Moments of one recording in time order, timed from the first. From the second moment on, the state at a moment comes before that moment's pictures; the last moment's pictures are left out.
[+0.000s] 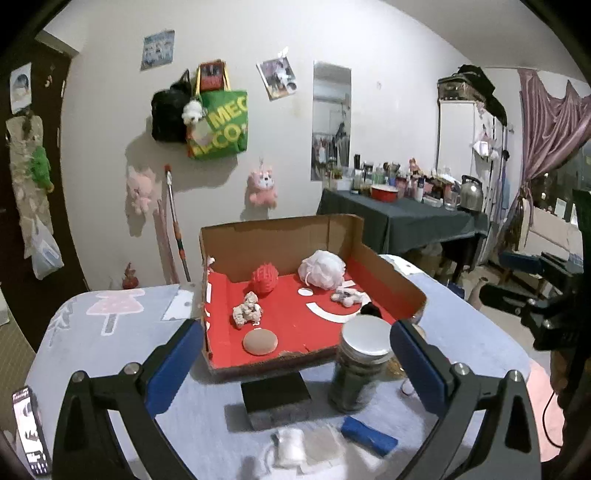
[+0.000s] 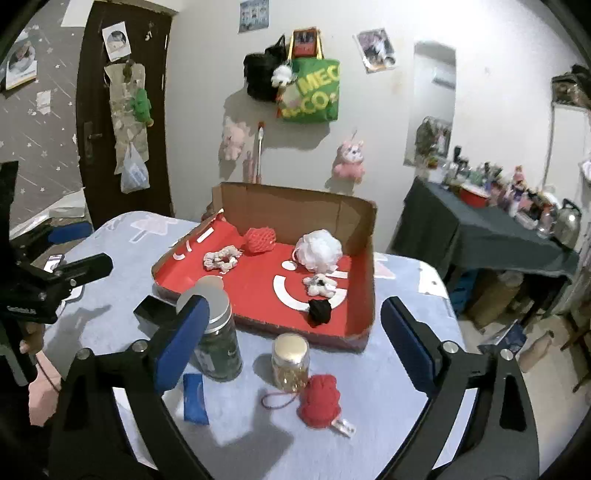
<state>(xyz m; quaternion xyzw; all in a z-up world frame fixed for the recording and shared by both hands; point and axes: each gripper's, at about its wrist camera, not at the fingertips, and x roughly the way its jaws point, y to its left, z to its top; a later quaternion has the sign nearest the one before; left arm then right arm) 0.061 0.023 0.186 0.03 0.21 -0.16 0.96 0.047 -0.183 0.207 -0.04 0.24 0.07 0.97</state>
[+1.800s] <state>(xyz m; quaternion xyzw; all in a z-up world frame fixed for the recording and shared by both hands) 0.081 0.049 0.032 0.02 0.39 -0.12 0.91 0.070 -0.110 0.030 0.01 0.37 0.12 0.92</state>
